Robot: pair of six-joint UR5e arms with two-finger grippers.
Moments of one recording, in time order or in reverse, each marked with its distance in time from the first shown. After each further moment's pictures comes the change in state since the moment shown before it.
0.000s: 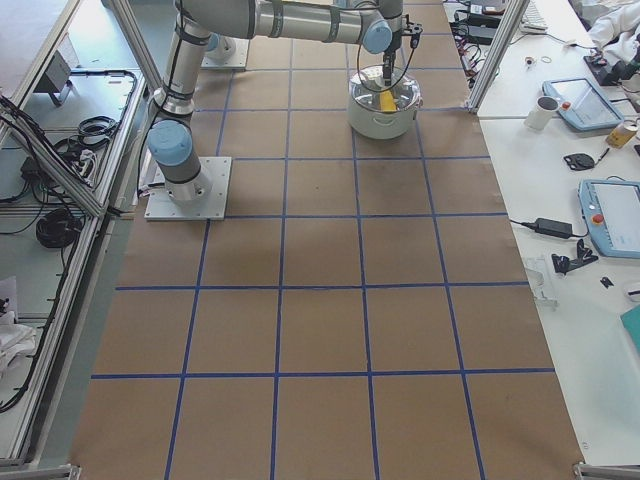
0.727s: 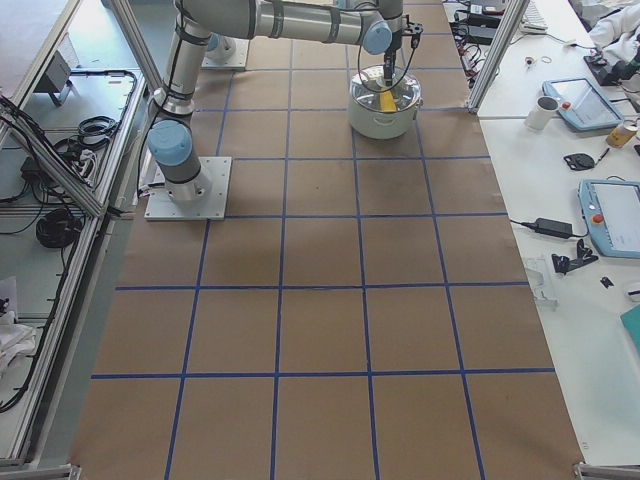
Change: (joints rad) left arm 0.000 -0.008 0.005 -0.014 0.000 -0.001; right arm 0.000 0.002 0.003 -0.015 -0.001 -0.001
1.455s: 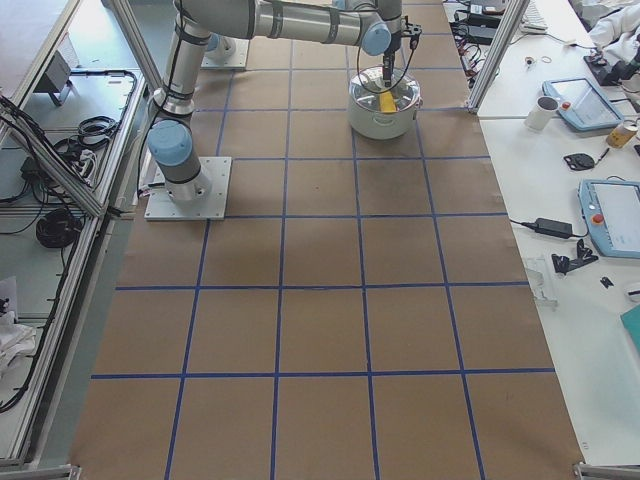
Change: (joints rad) left arm 0.001 0.001 -0.001 0.000 -0.002 0.000; right arm 0.000 -0.002 0.012 -0.004 0.000 -0.010
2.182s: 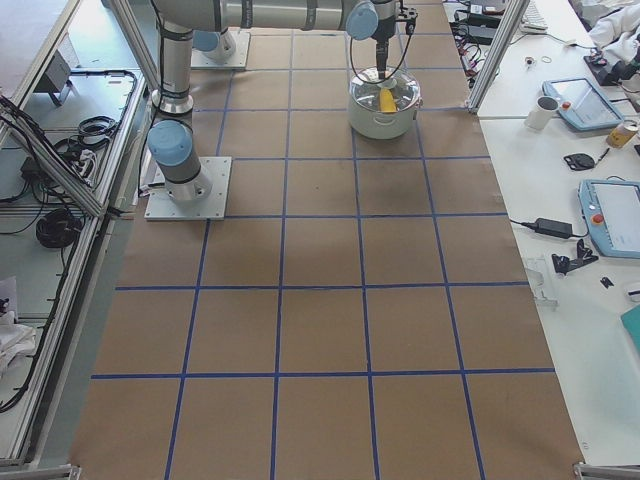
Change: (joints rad) left arm 0.000 -0.003 0.000 0.001 0.000 0.000; right arm -0.080 -0.207 0.076 0.137 0.008 -0.145
